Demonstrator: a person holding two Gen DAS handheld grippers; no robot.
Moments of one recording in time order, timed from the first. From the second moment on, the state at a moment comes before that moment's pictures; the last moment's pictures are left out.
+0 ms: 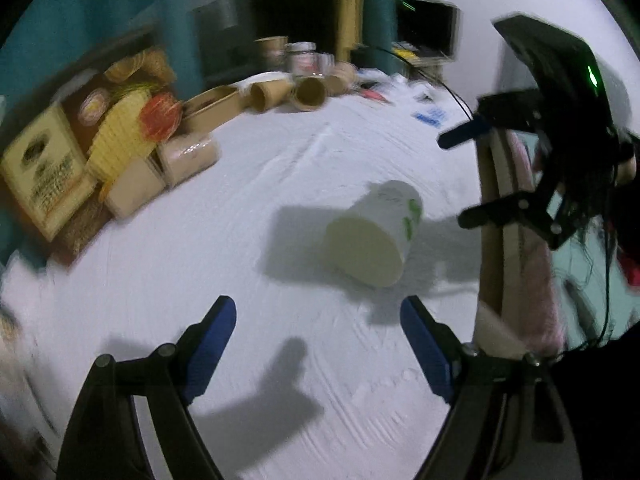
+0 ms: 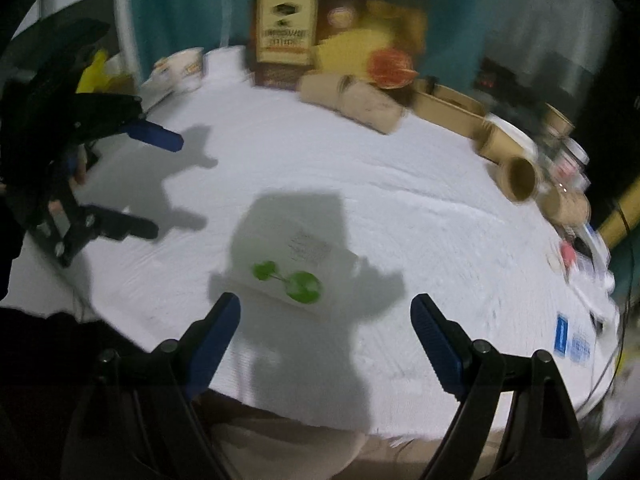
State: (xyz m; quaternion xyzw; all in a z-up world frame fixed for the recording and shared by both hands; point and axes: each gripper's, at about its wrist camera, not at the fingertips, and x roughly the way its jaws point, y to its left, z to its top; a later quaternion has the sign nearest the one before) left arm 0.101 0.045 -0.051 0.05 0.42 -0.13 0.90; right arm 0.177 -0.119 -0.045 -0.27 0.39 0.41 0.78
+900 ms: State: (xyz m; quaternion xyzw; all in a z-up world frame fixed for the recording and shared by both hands) left arm 0.034 0.113 -0.081 -0.18 0.34 -0.03 0.92; right arm 0.189 -0.006 -0.109 -0.60 0.42 0.44 0.52
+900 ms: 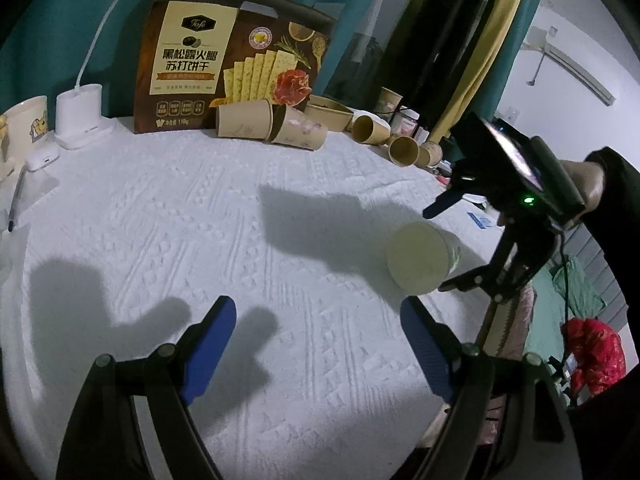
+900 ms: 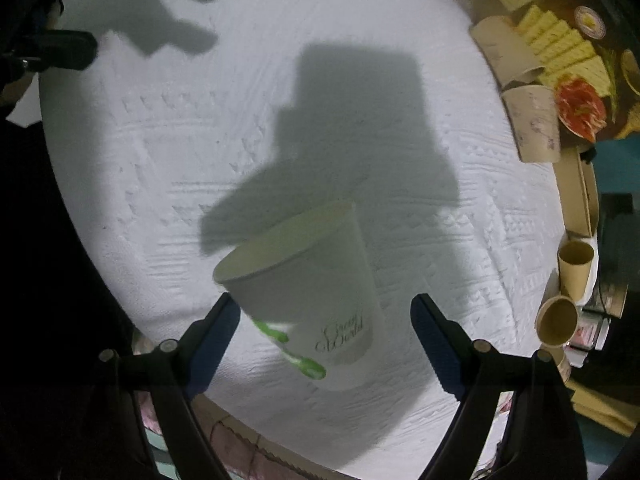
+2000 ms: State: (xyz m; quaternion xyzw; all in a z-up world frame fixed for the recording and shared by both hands) left arm 0.060 0.099 -0.079 -0.15 0.37 -0.04 0.92; right arm 0.252 -0.040 -0.054 -0.40 0.40 0.40 0.72
